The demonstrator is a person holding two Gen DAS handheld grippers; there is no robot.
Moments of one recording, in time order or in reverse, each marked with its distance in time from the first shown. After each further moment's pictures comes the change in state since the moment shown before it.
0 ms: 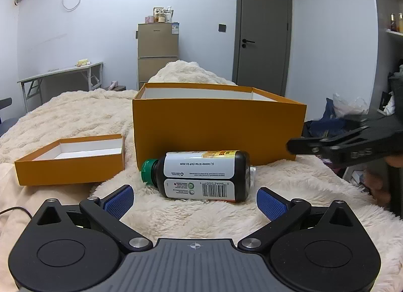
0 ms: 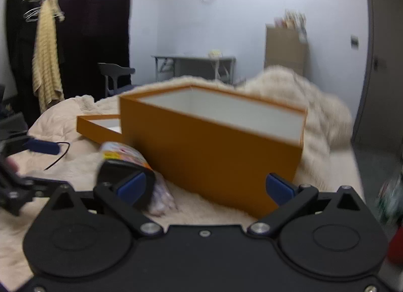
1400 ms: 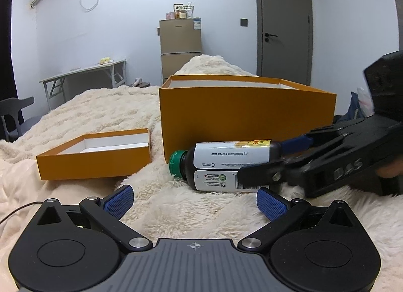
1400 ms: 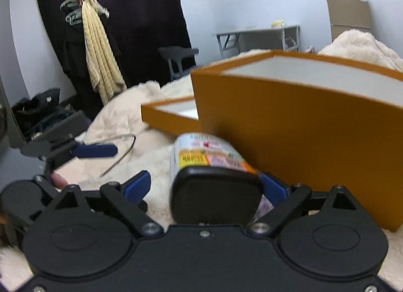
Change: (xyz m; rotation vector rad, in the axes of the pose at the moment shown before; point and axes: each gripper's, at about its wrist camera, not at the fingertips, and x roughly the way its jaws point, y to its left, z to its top) left arm 0.011 0.006 -0.005 0.016 0.027 0.126; right arm 0.065 0.056 0.000 -0.010 0.134 0.362
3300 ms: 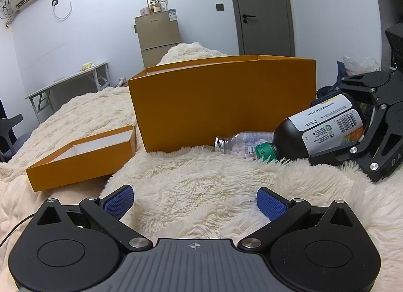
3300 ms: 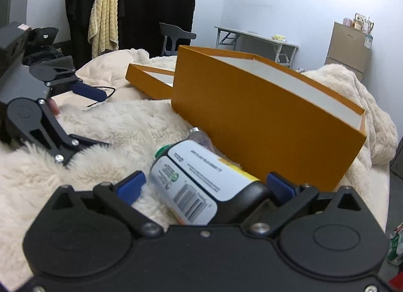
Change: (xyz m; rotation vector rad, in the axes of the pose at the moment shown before) left arm 0.010 -0.021 -0.011 0.127 0.040 -0.020; right arm -0.063 -0.019 -0.036 -0.293 0.053 -0.155
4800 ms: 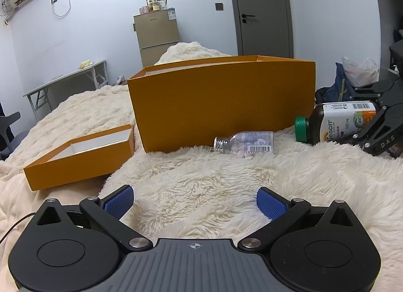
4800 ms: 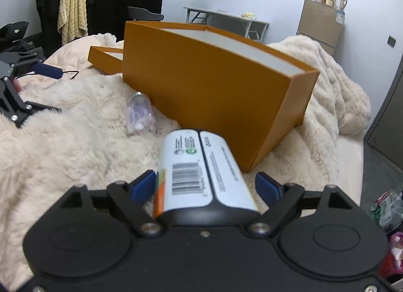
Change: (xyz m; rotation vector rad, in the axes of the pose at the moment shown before) left arm 0.001 0.004 0.003 -0.012 0.007 -0.017; right arm -0.014 -0.056 -0.031 0.087 0.084 -0.116
